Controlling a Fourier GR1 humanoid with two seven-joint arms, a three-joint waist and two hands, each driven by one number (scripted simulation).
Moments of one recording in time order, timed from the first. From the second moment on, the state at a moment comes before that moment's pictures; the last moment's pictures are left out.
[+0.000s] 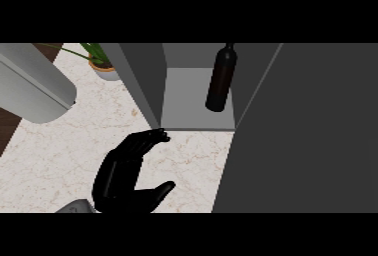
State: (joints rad) left arm -0.32 0.55 -0.90 -1.62 1.03 0.44 -0.72; right arm -0.06 -0.13 0.12 -2.41 -0.20 0.27 0.52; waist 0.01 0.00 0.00
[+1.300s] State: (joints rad) left arm 0.24 1.05 -0.49 -1.82 1.22 0.00 -0.85; right arm -0.23 -0.04 0.82 -2.35 -0.02 -0.02 0.72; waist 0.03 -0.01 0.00
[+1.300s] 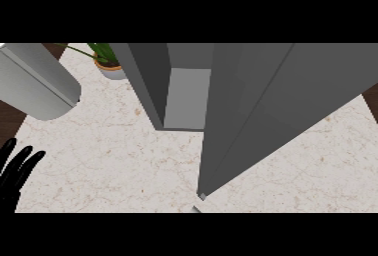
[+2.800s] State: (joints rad) left arm 0.47 1.18 -0.18 -1.60 1.27 -0.37 -0.84; right arm -1.04 -0.01 0.48 -1.60 -0.24 -0.36 0.50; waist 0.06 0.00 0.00
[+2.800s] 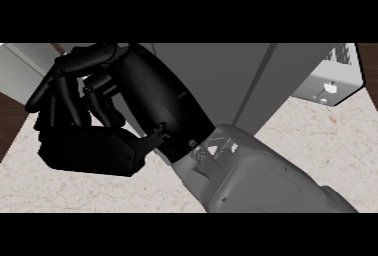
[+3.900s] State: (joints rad) left arm 0.50 1.13 -0.02 -1.55 1.27 -0.47 -0.71; right arm -1.23 0.00 0.43 -0.95 -0.77 0.42 0.50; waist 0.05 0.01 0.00
